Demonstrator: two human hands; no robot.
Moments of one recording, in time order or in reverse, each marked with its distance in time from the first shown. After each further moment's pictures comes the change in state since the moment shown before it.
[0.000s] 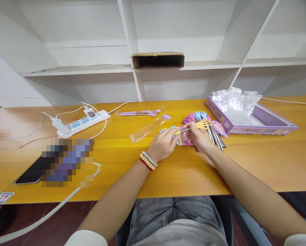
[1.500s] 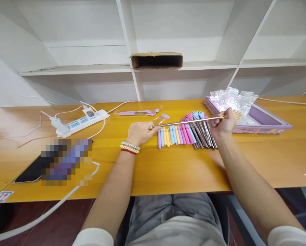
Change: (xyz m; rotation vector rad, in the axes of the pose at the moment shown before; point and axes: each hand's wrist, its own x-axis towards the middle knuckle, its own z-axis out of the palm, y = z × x) left_hand 0.011 -0.047 -0.063 0.542 -0.151 -0.291; right_hand 0.020 -0.042 -0.076 0.302 0.737 -0.260
